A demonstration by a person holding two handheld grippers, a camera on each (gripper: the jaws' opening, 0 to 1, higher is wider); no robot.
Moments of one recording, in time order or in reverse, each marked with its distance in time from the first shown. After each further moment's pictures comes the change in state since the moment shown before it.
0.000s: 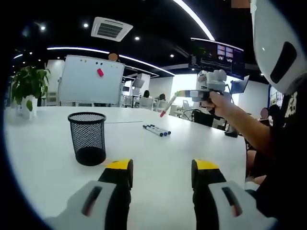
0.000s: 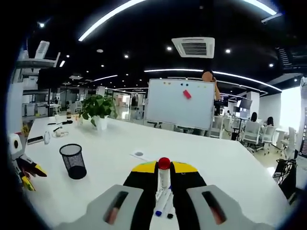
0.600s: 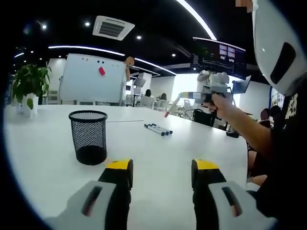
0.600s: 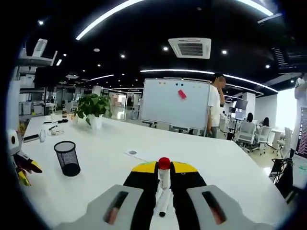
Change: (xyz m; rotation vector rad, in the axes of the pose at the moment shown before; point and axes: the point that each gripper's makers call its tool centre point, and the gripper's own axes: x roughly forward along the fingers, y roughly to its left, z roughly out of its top) left arm 0.004 0.003 0.001 -0.013 -0.001 0.009; right arm -0.002 -0.016 -0.008 -0.007 -0.001 -0.043
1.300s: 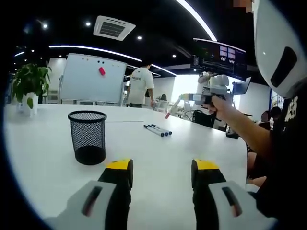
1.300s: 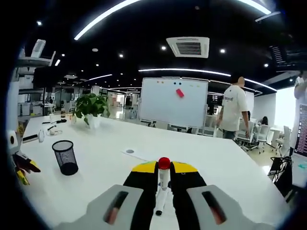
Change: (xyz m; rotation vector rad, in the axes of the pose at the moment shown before) left arm 0.000 -0.001 -0.003 -0.005 0.003 0.002; right arm 0.000 -0.009 -0.006 0.008 0.008 -0.014
